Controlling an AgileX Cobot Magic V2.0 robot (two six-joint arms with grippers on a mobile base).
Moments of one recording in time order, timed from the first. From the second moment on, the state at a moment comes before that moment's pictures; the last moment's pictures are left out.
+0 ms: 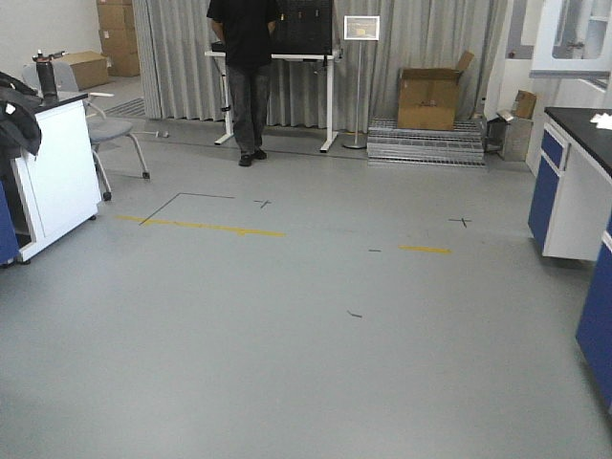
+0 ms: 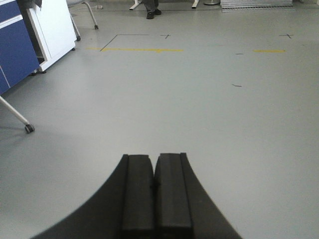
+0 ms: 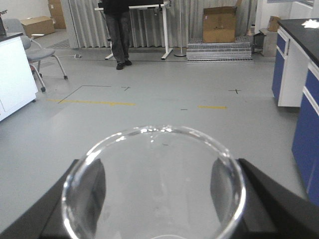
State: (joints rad) left arm -0.05 -0.02 0.03 0.18 0.36 -0.18; right arm 0.36 0.49 -0.54 -0.88 0.43 0.95
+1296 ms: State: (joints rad) left arm -0.05 -0.02 0.03 0.18 0.36 -0.18; right arm 0.36 0.49 -0.54 -0.88 0.43 0.95
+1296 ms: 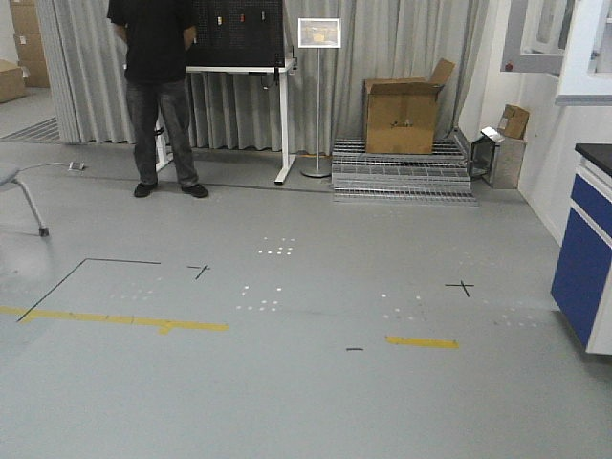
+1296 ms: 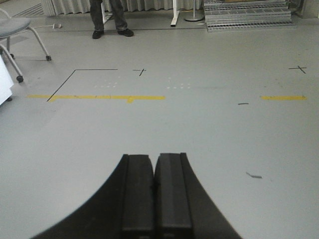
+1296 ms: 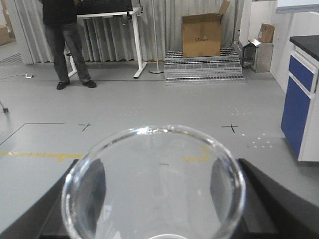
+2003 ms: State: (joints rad) left arm -0.05 -0.02 0.03 0.18 0.36 -0.18; right arm 0.36 0.49 -0.54 -0.88 0.43 0.95
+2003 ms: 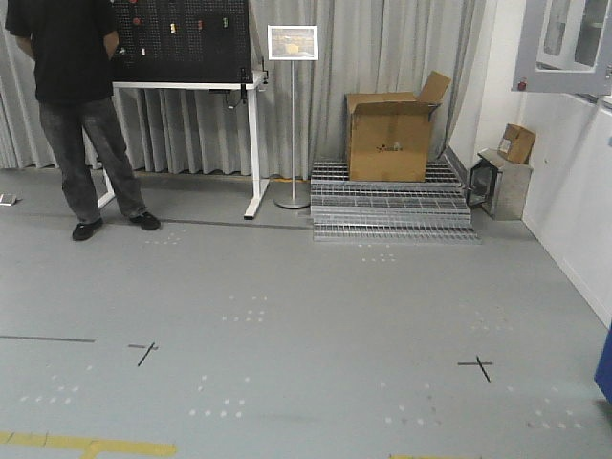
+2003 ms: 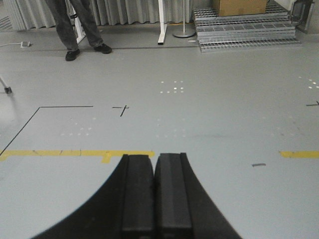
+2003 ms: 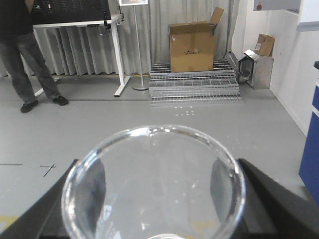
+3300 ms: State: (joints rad) left arm -0.05 -0.02 0.03 0.18 0.36 -0.18; right arm 0.36 0.49 -0.54 -0.89 0.43 0.95
